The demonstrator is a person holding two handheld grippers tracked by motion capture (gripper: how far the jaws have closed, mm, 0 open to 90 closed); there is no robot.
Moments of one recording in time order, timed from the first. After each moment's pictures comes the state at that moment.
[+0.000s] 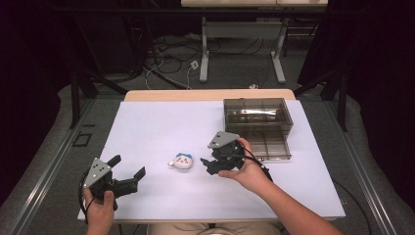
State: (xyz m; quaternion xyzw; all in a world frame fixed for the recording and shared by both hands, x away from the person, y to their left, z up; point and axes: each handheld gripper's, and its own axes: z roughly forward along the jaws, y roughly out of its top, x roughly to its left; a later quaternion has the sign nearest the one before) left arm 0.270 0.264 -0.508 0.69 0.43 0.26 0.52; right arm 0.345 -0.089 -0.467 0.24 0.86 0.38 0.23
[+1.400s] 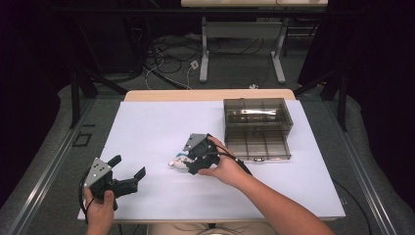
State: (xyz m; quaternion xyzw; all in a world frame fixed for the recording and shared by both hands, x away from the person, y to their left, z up) left arm 0.271 0.264 -0.509 0.69 0.43 0.26 0.52; right arm 0.369 -0.028 -0.493 0.17 0.90 0.33 0.22
